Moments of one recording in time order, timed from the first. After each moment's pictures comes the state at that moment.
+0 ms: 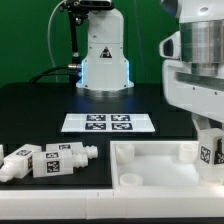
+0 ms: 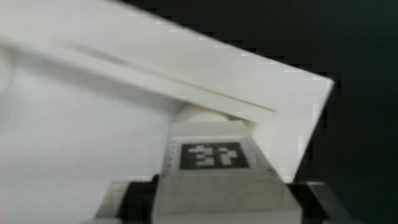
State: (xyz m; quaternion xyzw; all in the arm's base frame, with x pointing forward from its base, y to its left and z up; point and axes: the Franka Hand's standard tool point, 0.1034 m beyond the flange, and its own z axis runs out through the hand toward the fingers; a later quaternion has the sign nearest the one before) arm 0.638 0.118 0.075 -0.75 0.65 -0.01 0.07
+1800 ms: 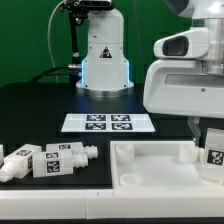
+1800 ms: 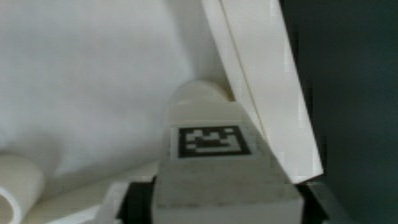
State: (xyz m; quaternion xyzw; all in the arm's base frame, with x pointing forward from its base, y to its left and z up) arm 0.641 0.114 0.077 -0.98 0.21 -0.04 0.01
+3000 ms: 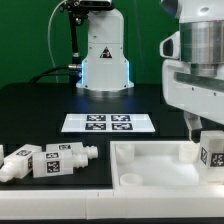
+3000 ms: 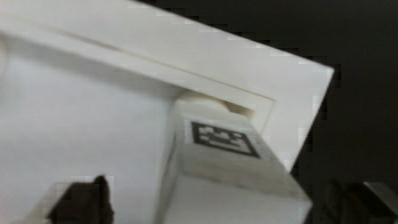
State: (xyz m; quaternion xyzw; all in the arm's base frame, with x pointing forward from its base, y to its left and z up) arm 0.642 0.109 0.079 -0.84 0.54 -0.01 0.05
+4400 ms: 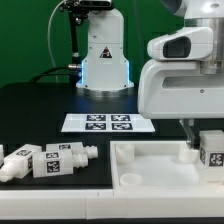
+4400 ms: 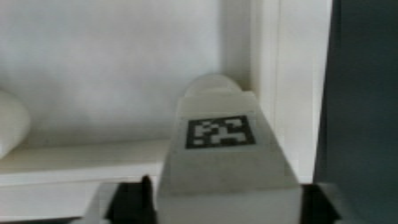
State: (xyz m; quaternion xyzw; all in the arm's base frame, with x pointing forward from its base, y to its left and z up) arm 0.642 0.108 0.078 -1.00 0.07 -0.04 0.02
